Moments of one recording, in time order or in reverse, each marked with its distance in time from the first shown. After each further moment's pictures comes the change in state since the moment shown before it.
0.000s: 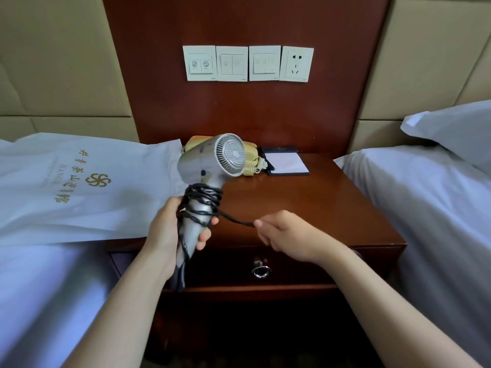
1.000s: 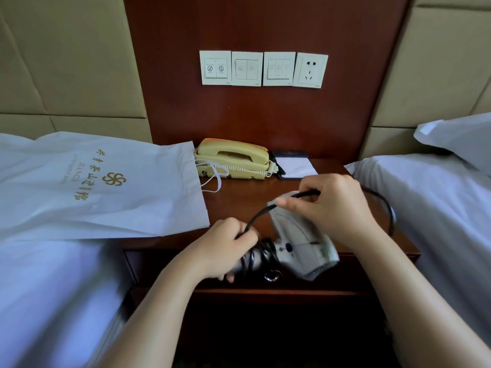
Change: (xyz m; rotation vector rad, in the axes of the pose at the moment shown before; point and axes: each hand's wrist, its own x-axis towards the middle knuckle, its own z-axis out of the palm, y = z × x) left_hand -0.017 -0.004 0.024 1.145 -0.286 0.135; right_hand -0.008 -0.026 -0.041 -0.344 0.596 -0.163
